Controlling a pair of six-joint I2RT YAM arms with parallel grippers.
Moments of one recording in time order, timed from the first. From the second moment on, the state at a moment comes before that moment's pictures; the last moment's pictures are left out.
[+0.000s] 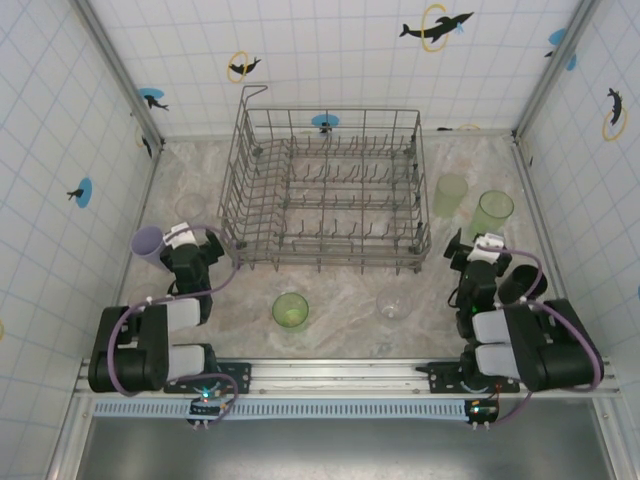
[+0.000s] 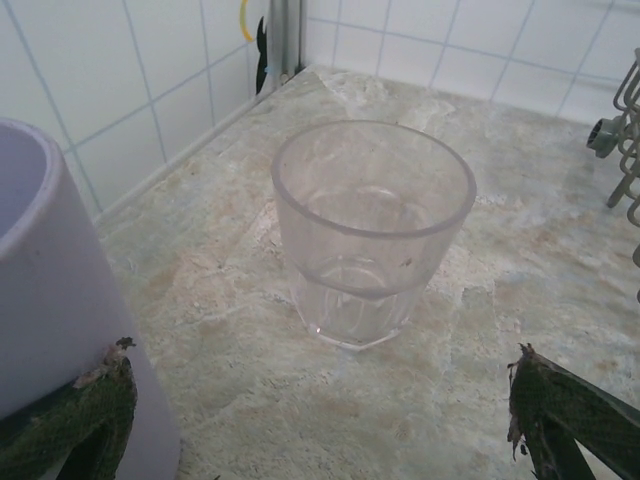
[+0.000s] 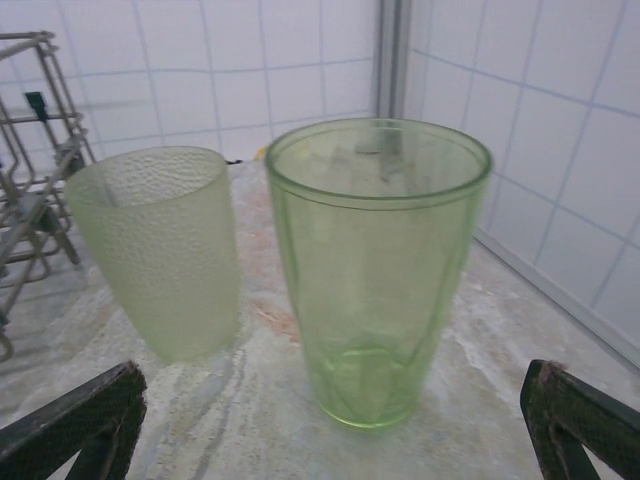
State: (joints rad) left arm 0.00 1.28 0.19 0.75 -0.30 -0.17; right arm 0.16 1.26 0.01 1.09 0.48 0.09
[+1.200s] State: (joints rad) left arm 0.00 0.93 0.82 -0.37 -0.11 -0.53; right arm 0.12 1.04 0.64 -0.14 0.22 0.33
